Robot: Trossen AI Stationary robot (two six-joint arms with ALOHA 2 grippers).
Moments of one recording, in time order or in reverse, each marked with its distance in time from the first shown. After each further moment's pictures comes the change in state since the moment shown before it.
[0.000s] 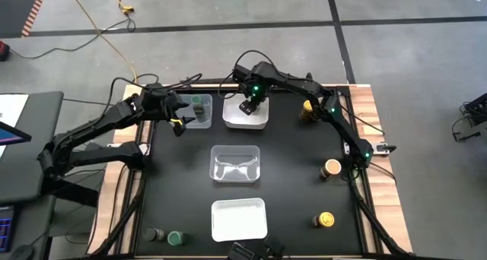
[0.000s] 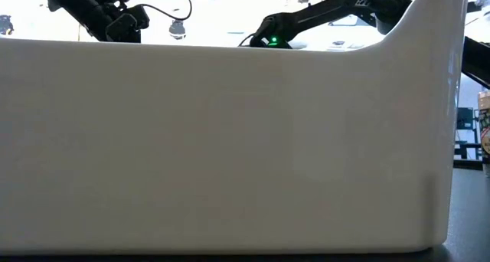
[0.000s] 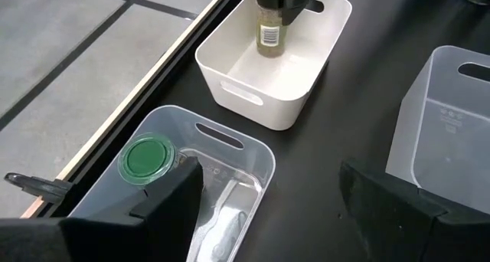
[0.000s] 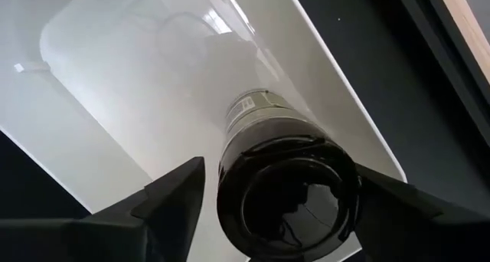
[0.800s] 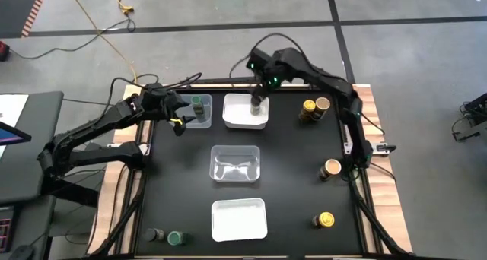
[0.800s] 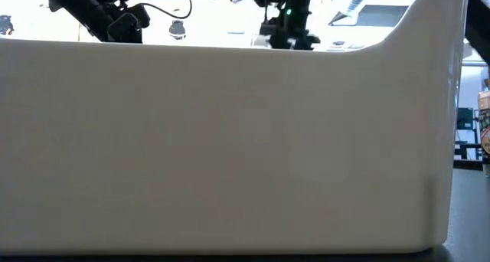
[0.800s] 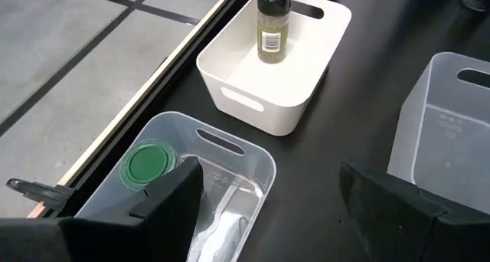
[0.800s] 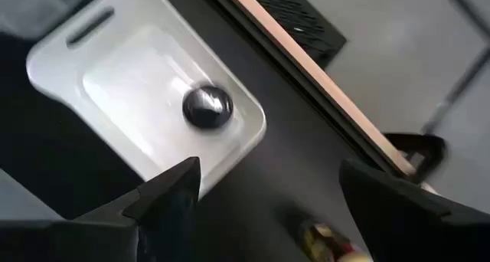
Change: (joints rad) left arm 0.000 0.000 0.000 0.017 0.001 0.000; right arm 0.083 -0.325 0.003 -0.139 0.251 0.123
